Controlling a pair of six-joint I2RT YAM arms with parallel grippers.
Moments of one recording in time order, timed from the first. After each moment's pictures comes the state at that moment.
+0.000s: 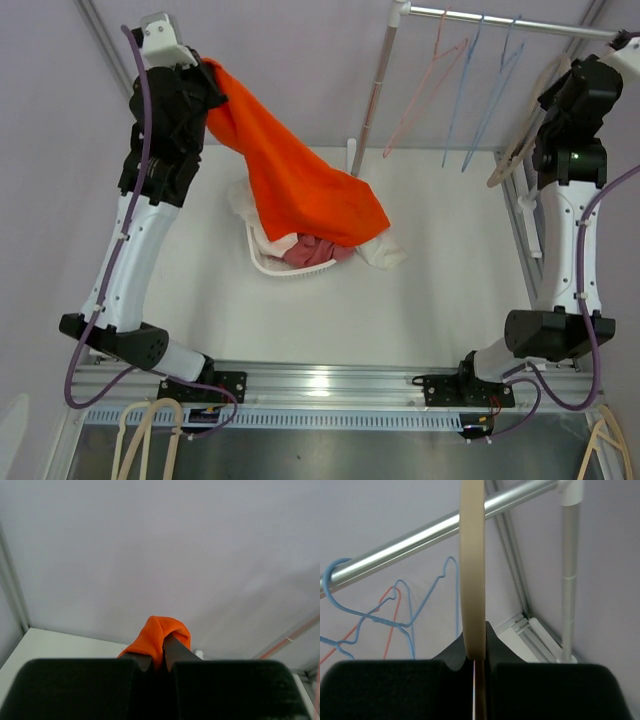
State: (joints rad) left arm -0.36 1.48 1.97 -0.33 -0.38 -0.19; right arm -0.11 1.51 1.93 -0.39 0.43 0.32
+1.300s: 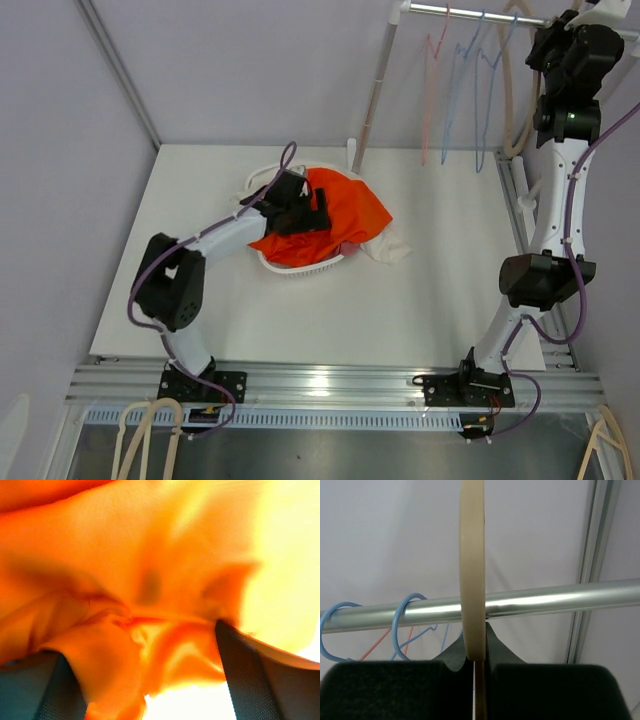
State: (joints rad) left arm -0.51 1.83 1.30 -0.34 0.07 -0.56; right arm -0.16 1.90 2.38 -0.30 -0.01 0.19
